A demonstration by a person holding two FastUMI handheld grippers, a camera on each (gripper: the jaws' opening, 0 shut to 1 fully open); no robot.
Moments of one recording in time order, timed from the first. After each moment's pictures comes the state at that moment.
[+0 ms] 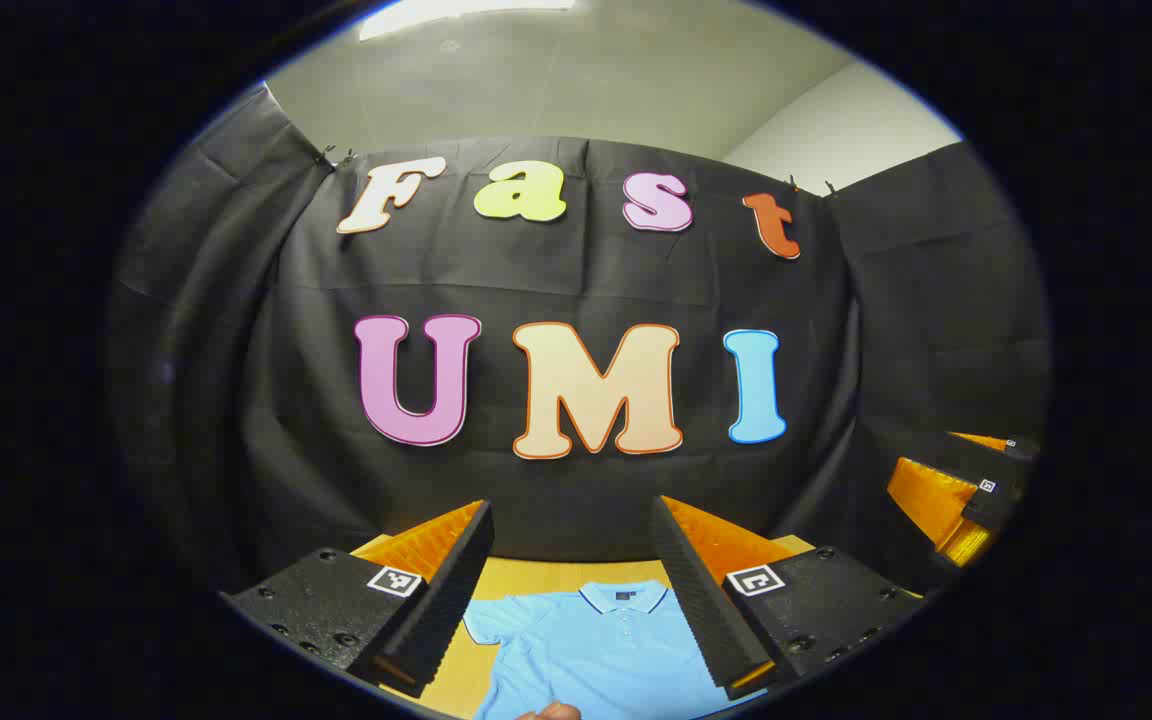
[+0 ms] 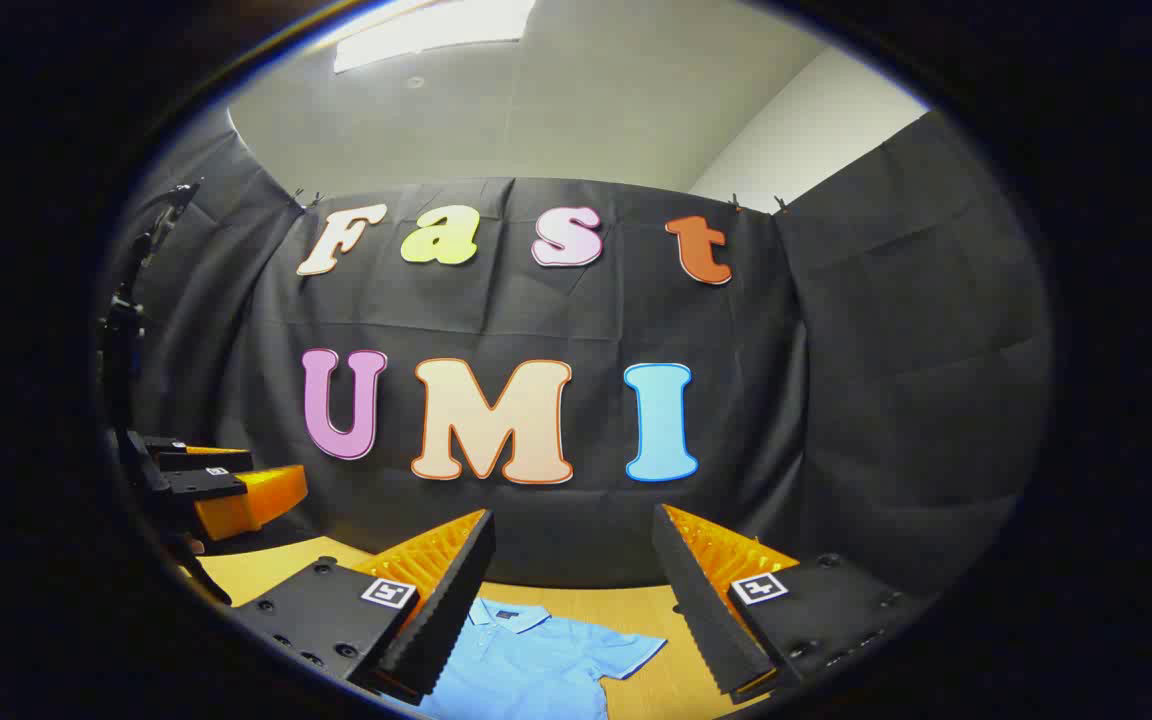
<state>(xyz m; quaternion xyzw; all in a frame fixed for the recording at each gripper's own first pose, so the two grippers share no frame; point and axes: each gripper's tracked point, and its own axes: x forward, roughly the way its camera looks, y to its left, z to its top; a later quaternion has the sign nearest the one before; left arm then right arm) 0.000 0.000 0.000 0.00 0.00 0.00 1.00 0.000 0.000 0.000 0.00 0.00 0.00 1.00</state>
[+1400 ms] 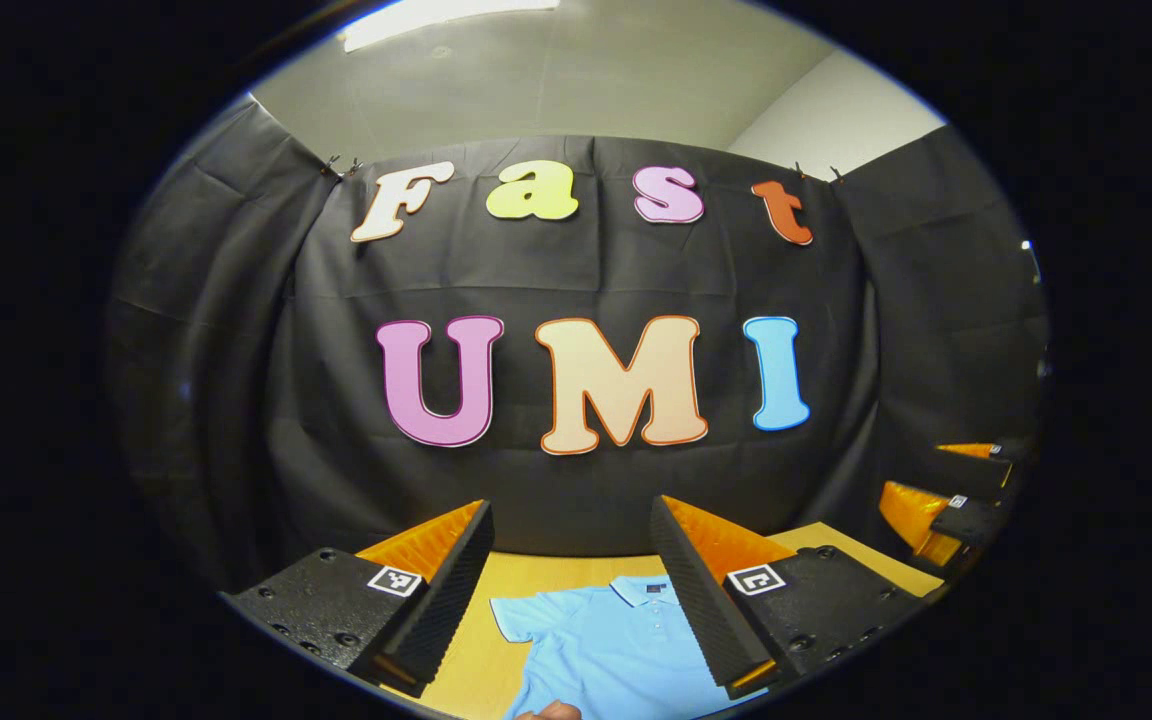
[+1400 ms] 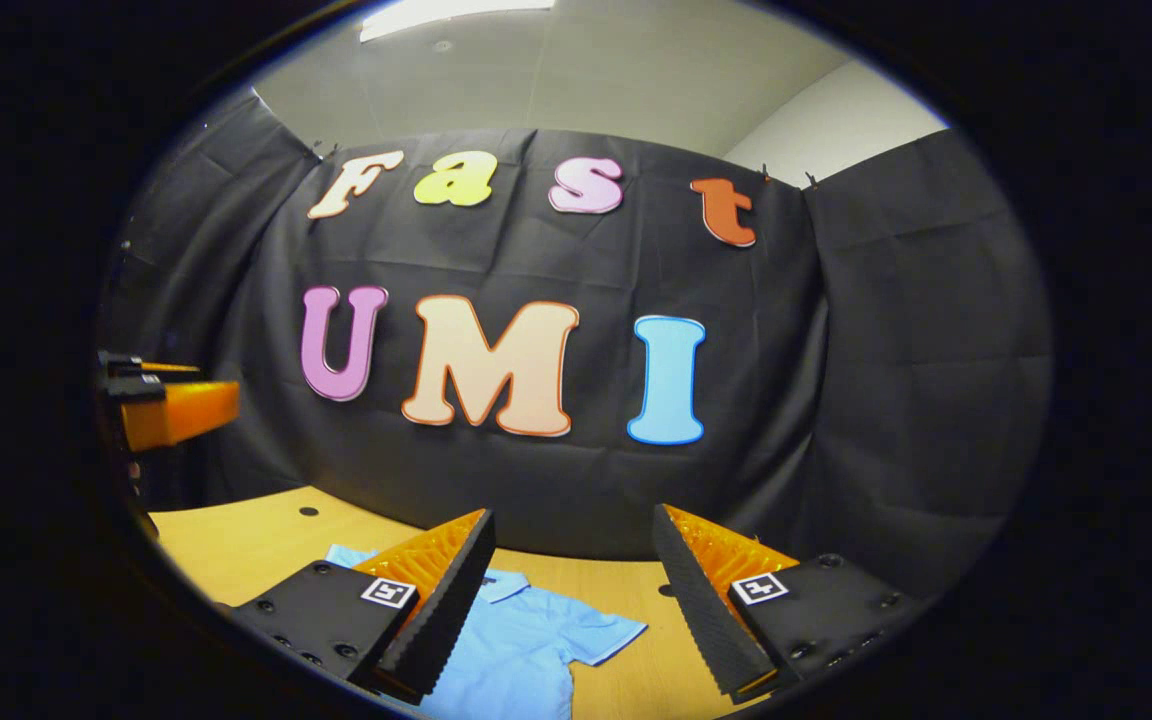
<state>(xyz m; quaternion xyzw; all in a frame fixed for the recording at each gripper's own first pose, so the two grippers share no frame) 0.000 0.022 -0.002 0.02 0.00 0.03 1.00 0.049 -0.031 -0.079 -0.05 0.08 0.00 1.00</state>
